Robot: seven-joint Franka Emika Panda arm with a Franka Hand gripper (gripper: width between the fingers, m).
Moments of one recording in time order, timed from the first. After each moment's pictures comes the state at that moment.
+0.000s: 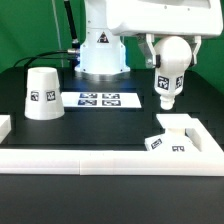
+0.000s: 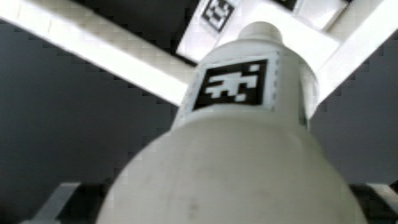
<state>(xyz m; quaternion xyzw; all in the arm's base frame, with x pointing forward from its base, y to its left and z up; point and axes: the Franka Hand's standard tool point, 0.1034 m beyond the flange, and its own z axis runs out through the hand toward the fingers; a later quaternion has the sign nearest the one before) 0.610 0.080 0.151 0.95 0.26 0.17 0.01</state>
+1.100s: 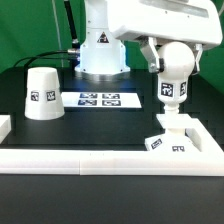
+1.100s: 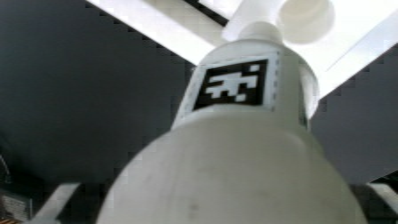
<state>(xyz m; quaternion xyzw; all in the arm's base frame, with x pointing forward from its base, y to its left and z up) 0.619 0.083 0.144 0.93 0.27 0.24 0.02</state>
